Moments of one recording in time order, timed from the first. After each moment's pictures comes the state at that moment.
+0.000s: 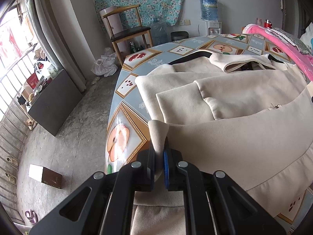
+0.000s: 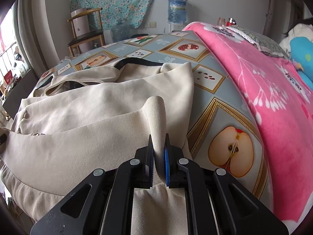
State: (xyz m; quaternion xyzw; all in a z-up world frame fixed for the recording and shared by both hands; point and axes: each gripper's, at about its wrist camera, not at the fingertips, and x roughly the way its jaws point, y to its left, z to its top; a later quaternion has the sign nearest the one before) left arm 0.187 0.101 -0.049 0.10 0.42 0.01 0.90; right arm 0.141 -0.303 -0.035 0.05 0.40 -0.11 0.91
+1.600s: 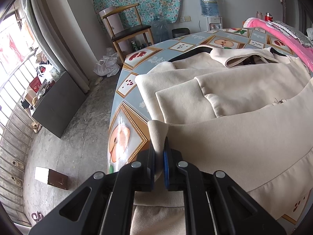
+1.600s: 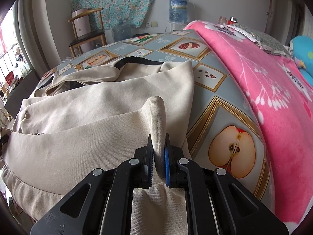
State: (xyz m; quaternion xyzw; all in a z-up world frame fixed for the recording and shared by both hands) left arm 0.190 0.093 -0.055 0.13 0.43 0.03 0.90; right arm 0.141 -0.305 -0.038 0.06 0.40 -0.10 0.91
